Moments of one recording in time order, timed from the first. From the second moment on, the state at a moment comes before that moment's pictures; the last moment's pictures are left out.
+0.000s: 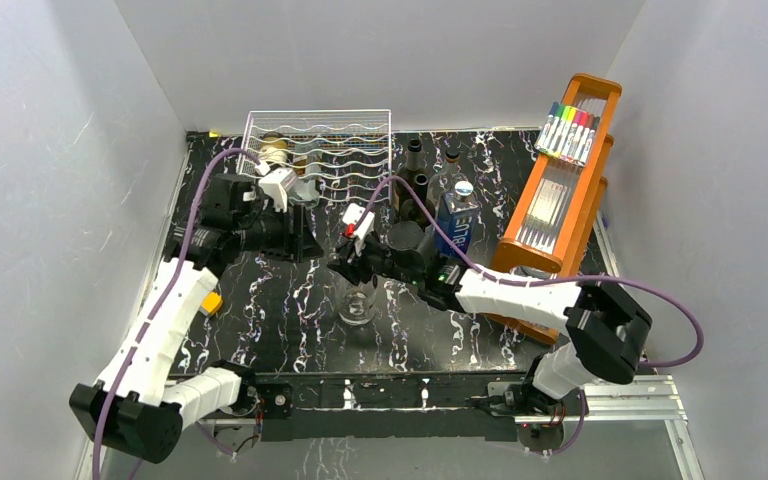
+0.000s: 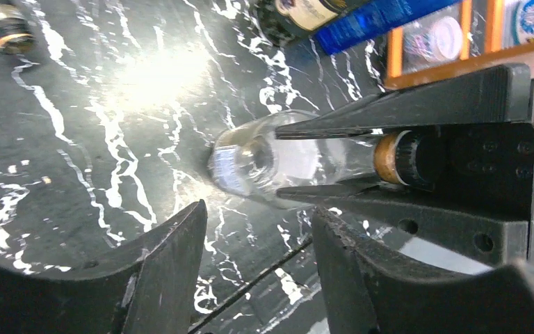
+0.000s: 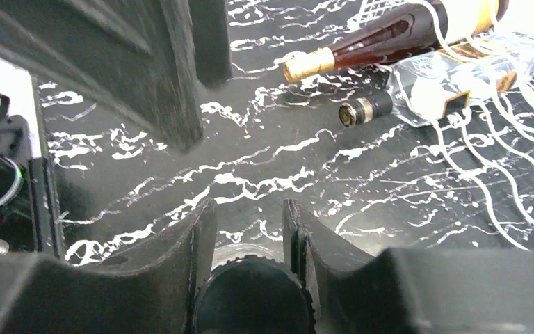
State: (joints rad) left arm -0.29 1.09 1.16 -0.87 0.49 -0.18; right arm 1.05 1.49 0.93 0.38 -0.14 -0.06
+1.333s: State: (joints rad) left arm -0.28 1.14 0.98 -0.64 0.20 -0.34; right arm 0.92 1.04 0.93 -0.02 0.17 -0.06
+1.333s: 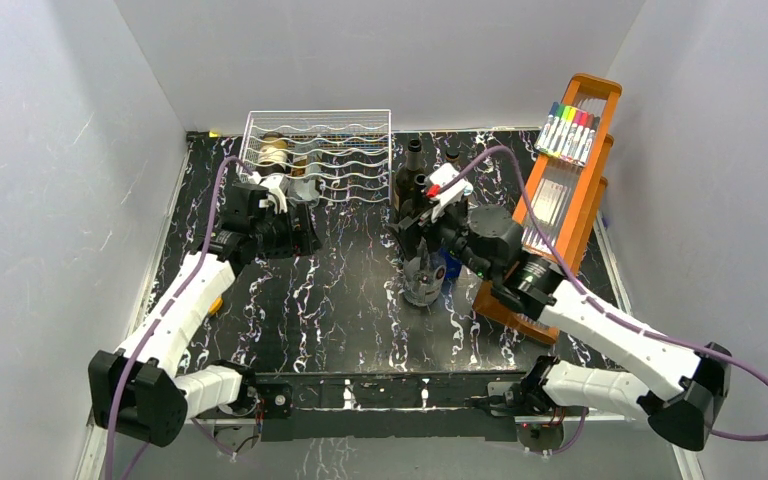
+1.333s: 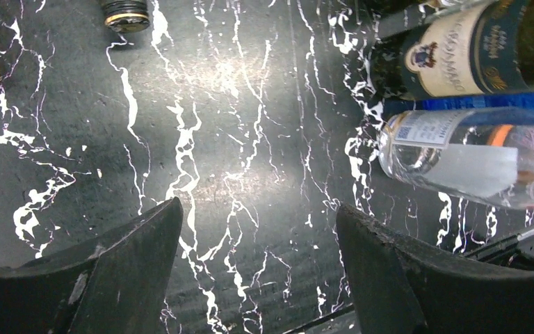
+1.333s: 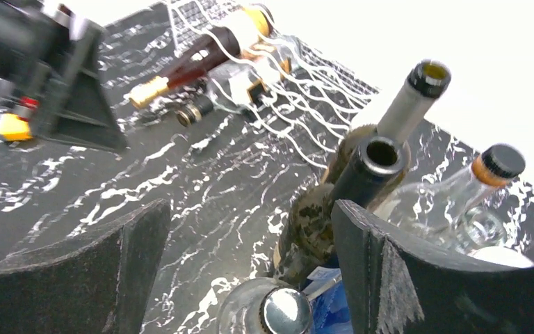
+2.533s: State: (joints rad) left arm -0.07 1.81 1.05 -0.04 0.34 -0.37; right arm 0.92 0.85 1.07 -0.21 0.01 -0.04
